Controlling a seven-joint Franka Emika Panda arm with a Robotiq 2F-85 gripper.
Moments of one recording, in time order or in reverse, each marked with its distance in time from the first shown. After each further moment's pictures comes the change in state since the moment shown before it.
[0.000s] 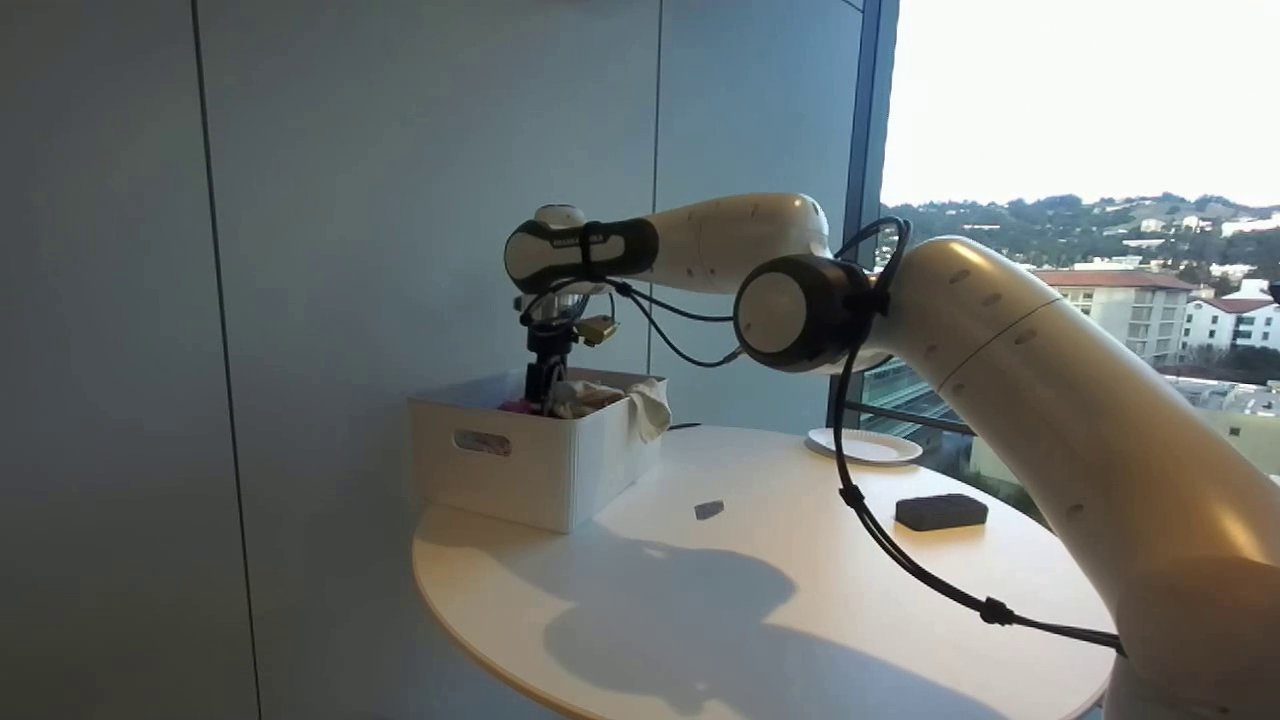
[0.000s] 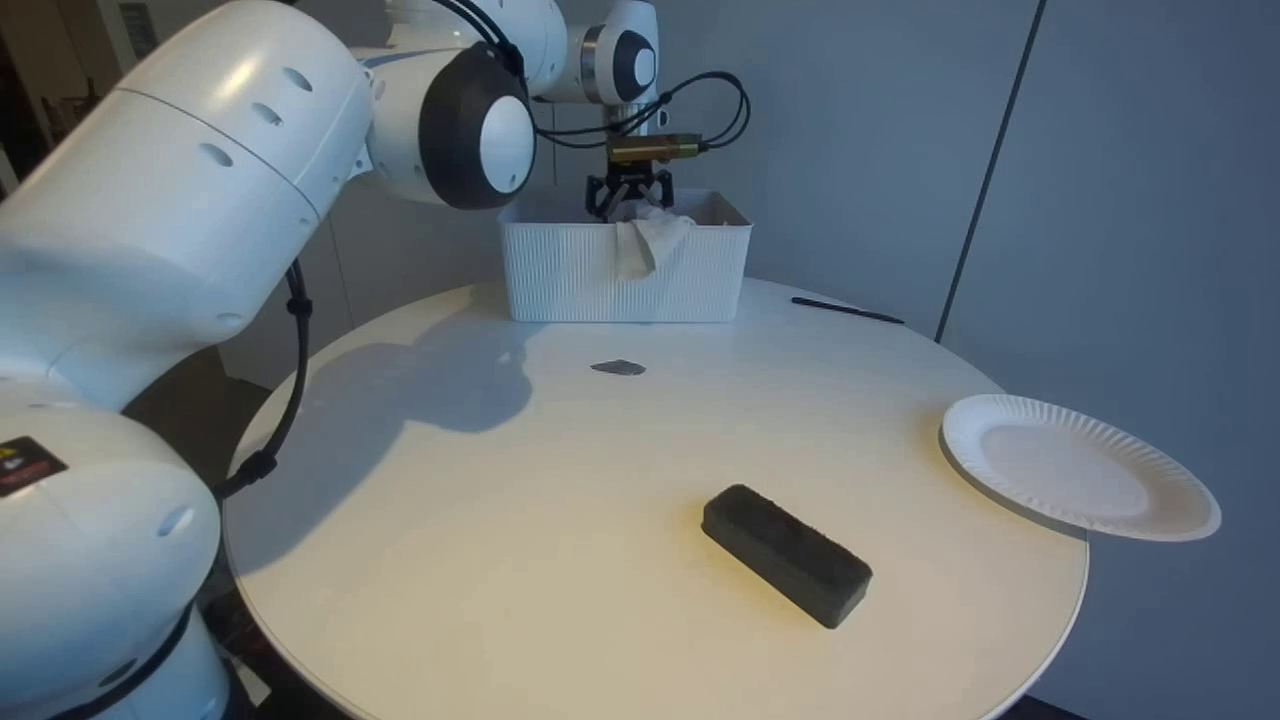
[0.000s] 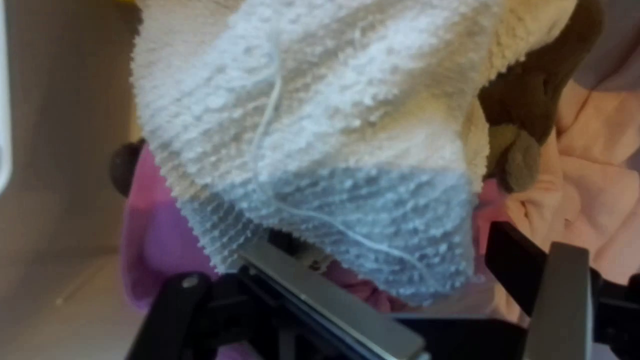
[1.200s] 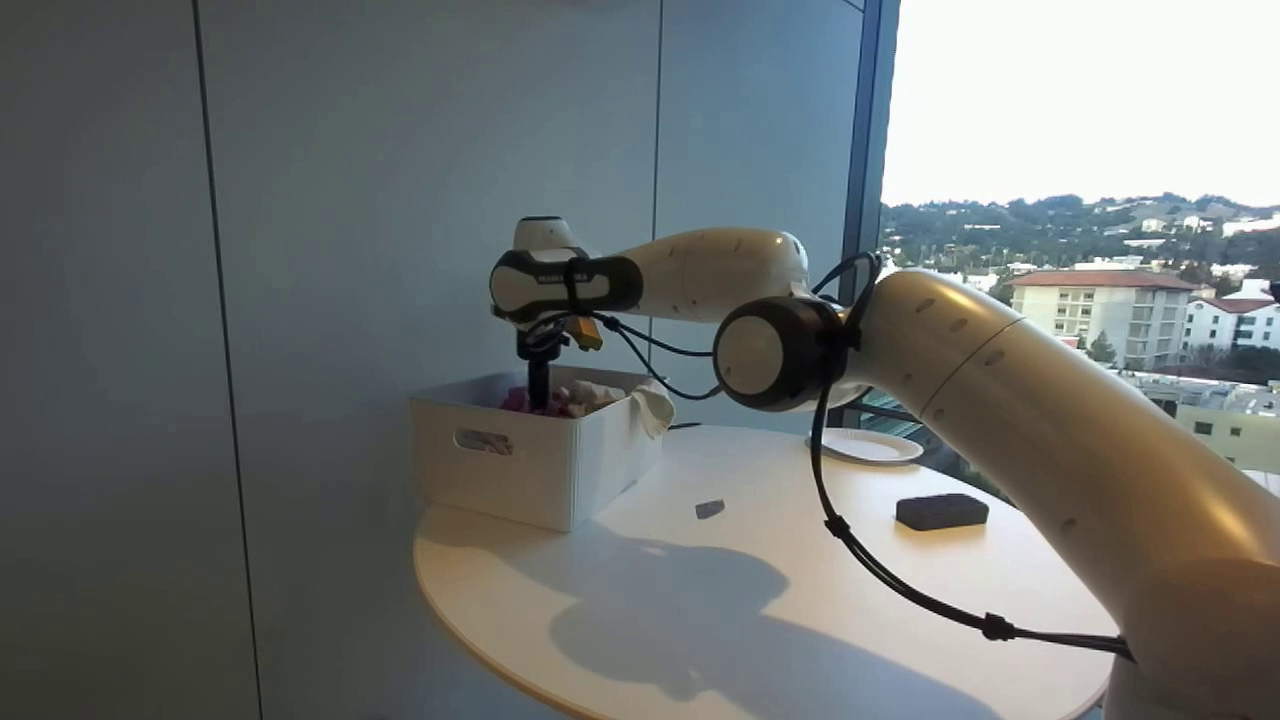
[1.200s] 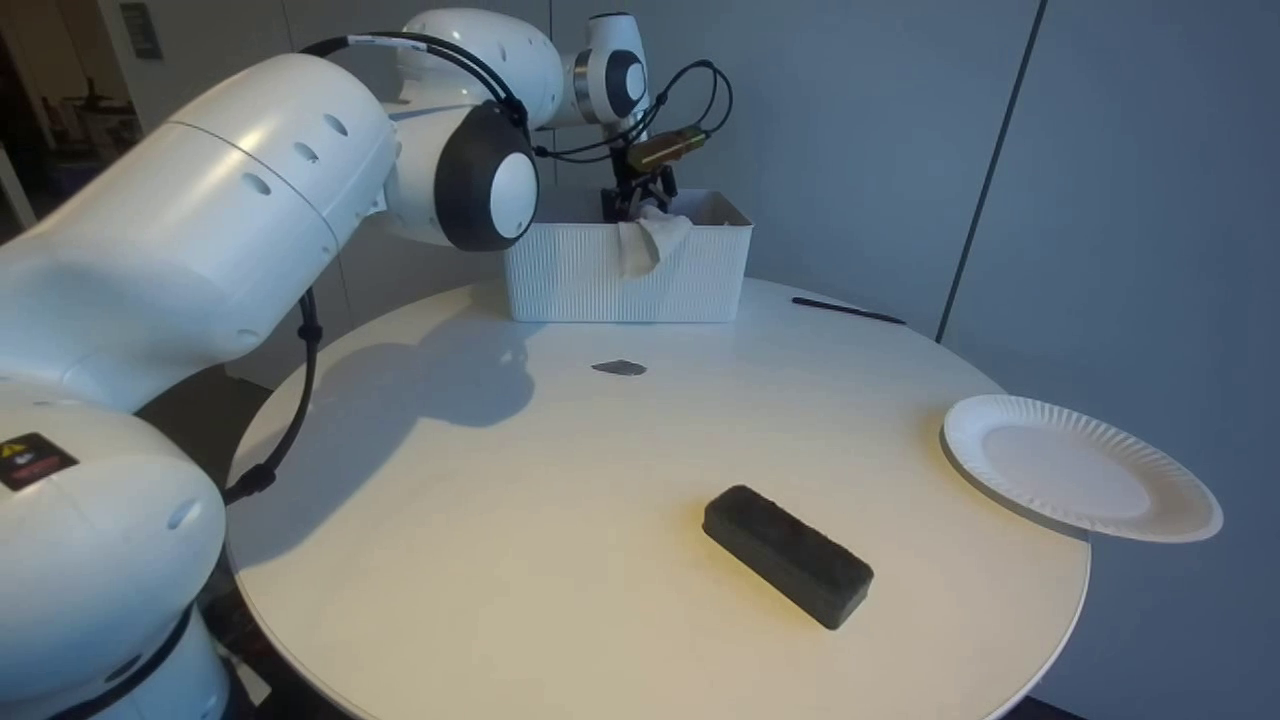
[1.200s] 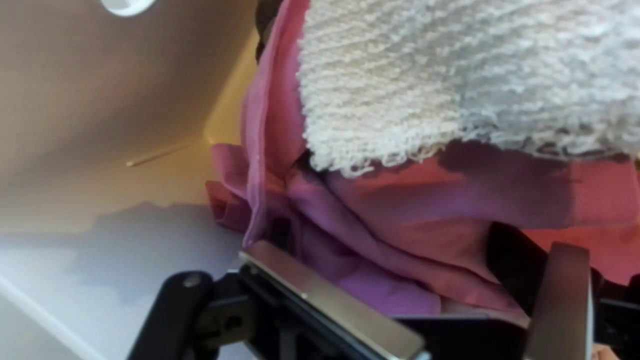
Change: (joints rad) arm 0.031 0.130 0.003 0.161 -0.161 0.104 -0.304
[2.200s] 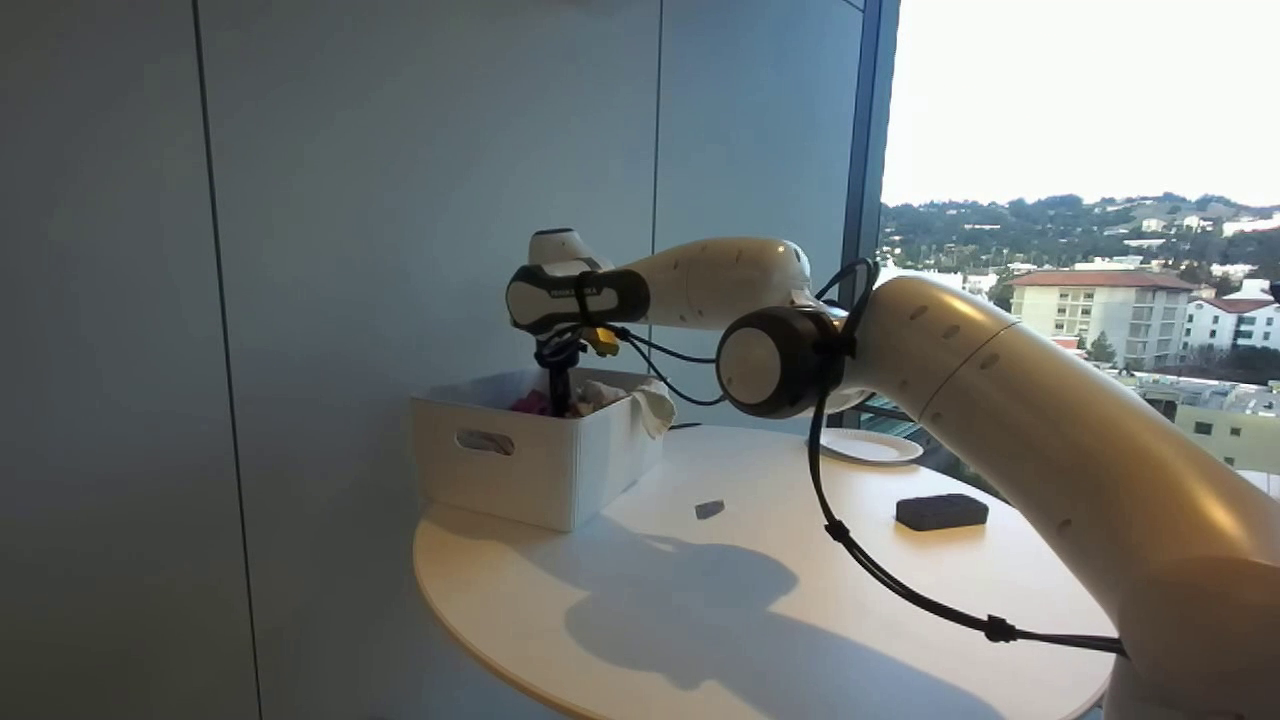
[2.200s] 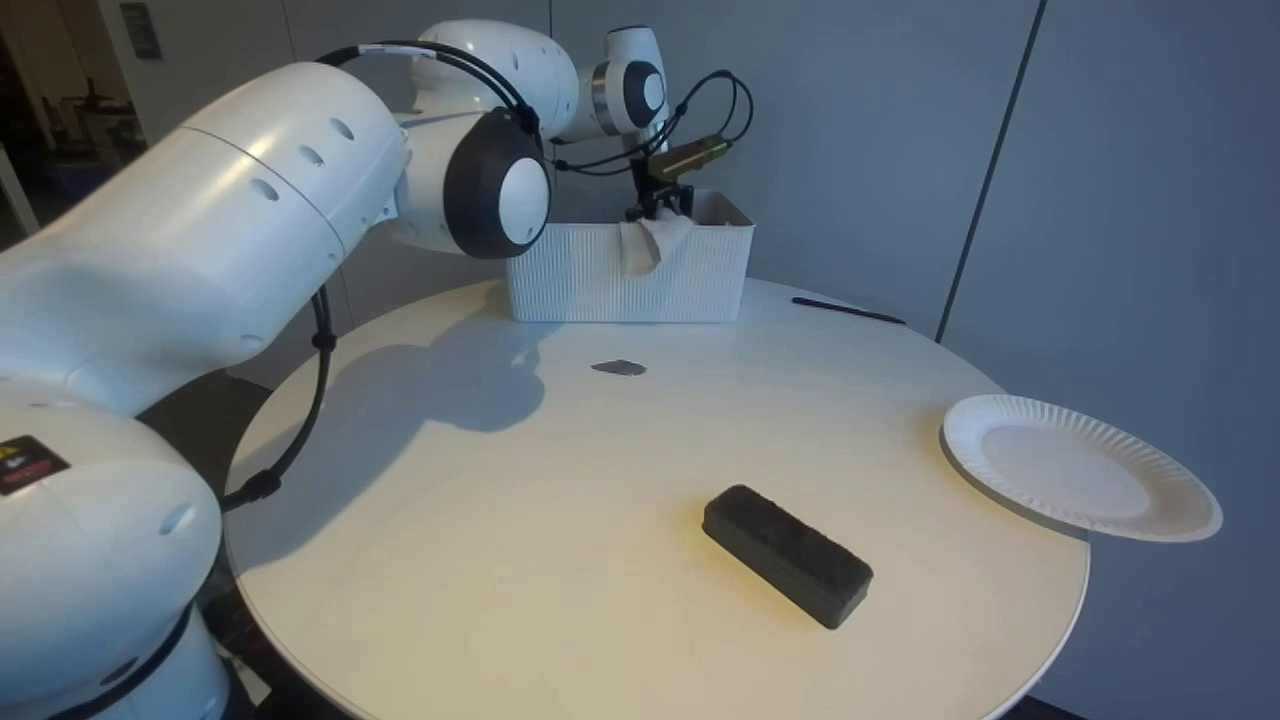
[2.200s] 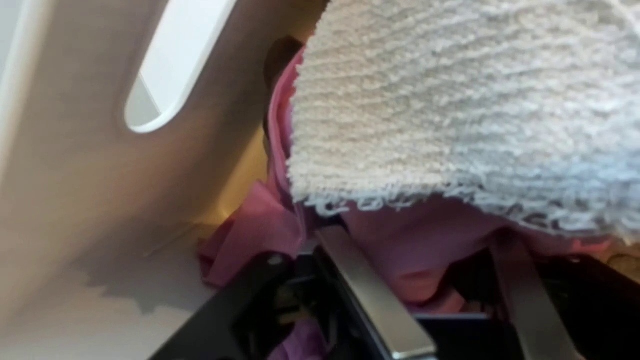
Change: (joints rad) arm -0.024 0.021 -0.046 0.006 -0.003 -0.012 -0.009
